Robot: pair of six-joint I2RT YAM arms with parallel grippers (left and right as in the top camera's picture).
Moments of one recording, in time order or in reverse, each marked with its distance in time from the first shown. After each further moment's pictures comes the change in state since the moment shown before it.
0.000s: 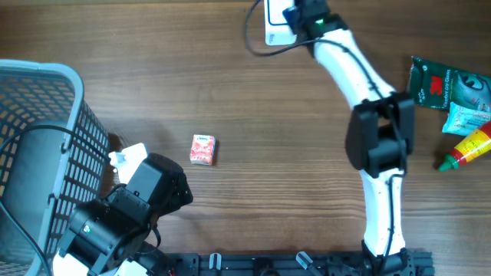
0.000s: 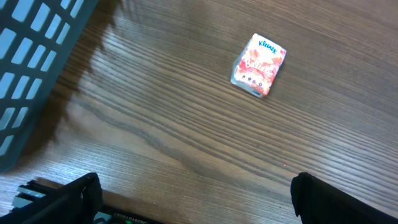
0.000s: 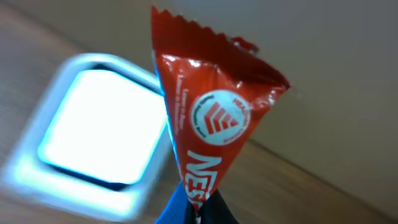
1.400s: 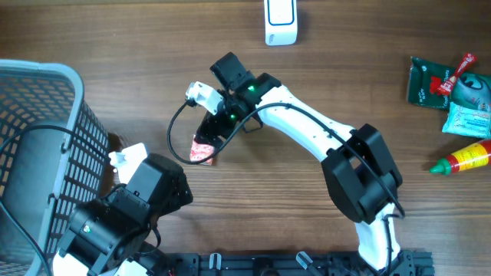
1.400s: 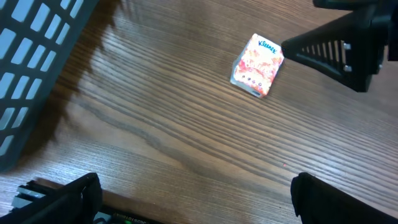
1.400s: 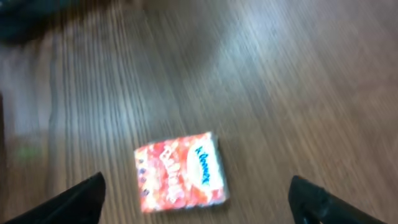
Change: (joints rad) left arm 0.000 0.000 0.000 0.000 0.000 0.000; right arm 0.429 -0.236 -0.438 -0.264 -0.850 0.012
